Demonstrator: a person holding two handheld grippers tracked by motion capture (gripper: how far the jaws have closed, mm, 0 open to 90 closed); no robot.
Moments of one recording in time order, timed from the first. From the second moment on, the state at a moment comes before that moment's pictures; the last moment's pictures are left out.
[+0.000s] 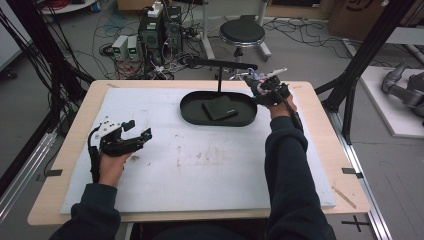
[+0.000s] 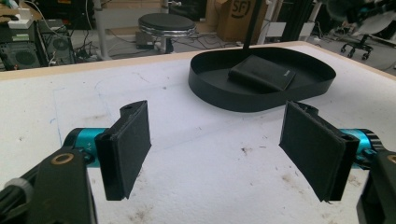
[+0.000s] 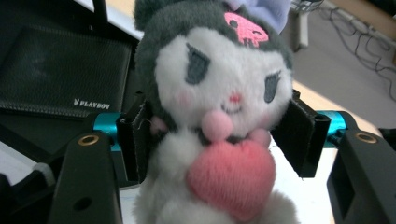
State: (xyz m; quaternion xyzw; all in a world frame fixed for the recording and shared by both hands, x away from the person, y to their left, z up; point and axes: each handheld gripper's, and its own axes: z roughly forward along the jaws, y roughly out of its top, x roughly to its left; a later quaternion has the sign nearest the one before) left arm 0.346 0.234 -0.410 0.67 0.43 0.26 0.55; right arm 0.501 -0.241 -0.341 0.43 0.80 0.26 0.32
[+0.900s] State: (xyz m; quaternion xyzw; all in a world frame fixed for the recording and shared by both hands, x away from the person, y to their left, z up) left arm 0.346 0.235 -0.408 0.66 0.43 0.26 0.55; right arm 0.412 -0.299 -0.351 0.41 0.78 0.37 0.29
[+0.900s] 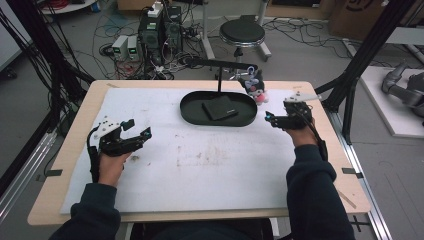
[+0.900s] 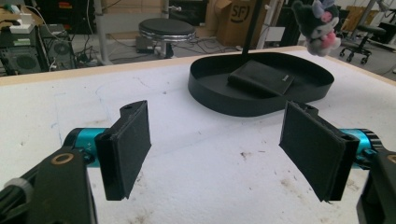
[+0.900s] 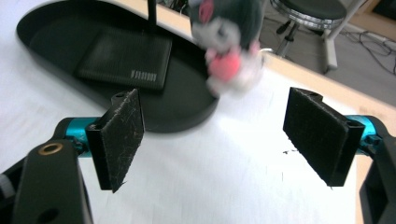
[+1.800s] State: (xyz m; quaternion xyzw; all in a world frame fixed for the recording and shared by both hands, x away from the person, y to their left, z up) left arm 0.341 0.231 -0.405 0.67 0.41 0.27 0.56; right arm 0.342 -0.309 -0.390 0.40 0.77 0.39 0.29
